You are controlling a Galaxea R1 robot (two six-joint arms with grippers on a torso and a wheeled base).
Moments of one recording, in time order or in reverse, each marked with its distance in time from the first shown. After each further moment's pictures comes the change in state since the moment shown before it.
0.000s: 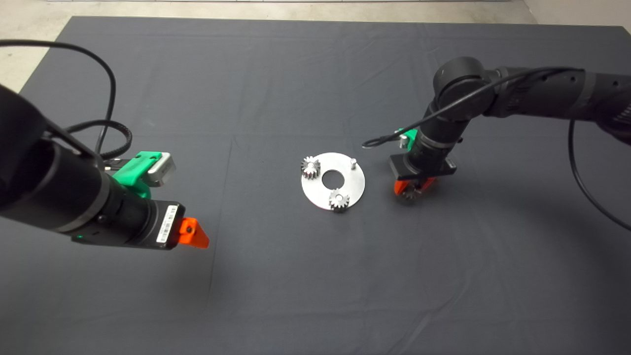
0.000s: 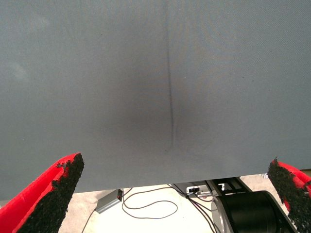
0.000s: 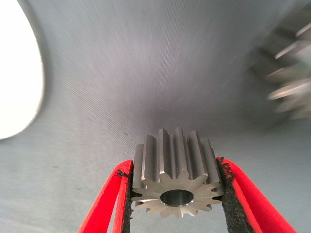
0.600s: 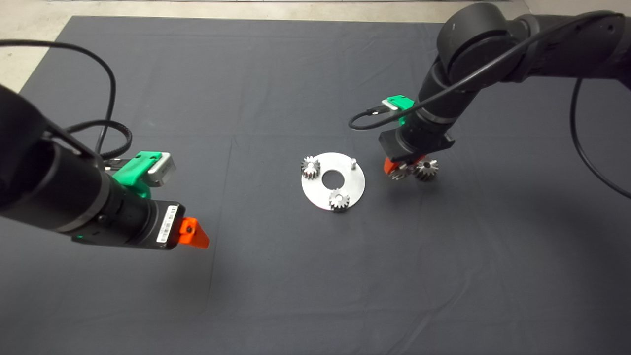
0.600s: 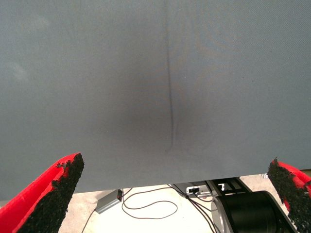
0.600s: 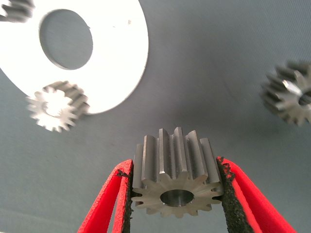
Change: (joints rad) left arm 0.000 0.000 0.000 0.000 0.000 0.000; right arm 0.132 0.058 0.136 -0.036 0.000 0.021
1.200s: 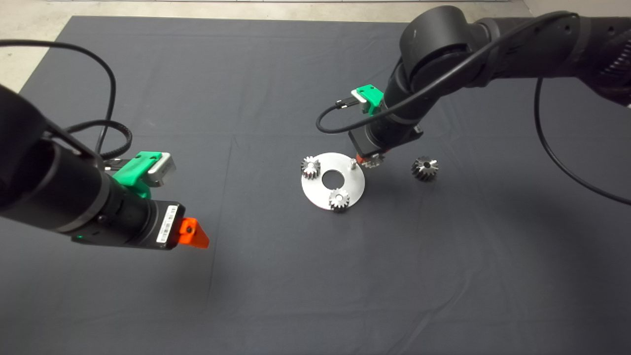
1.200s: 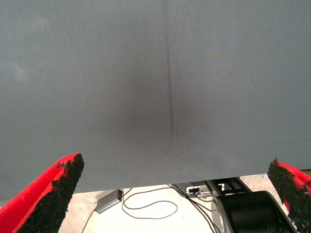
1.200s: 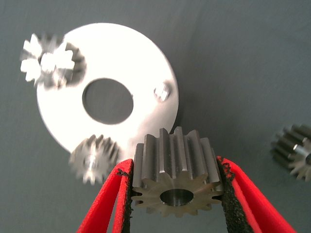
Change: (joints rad) left arm 0.000 0.000 0.000 0.003 0.000 0.000; right arm 0.000 0.121 -0.060 -0.164 -0.001 0.015
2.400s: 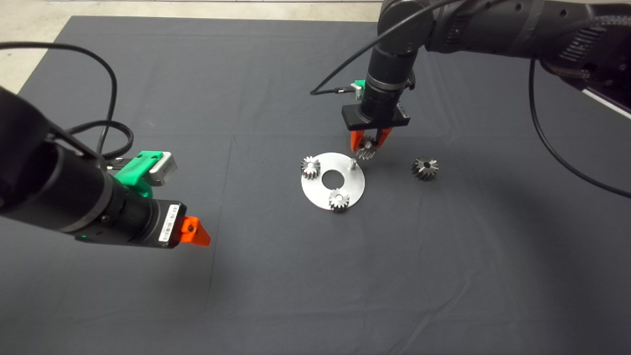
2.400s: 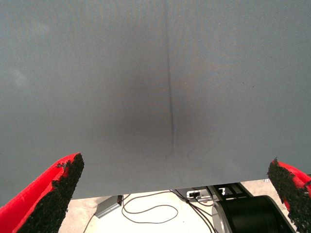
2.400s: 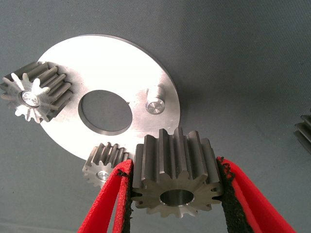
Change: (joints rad) left arm 0.012 0.000 0.000 0.027 0.000 0.000; right arm 0.000 0.102 -0.413 0.321 0.003 -0.117
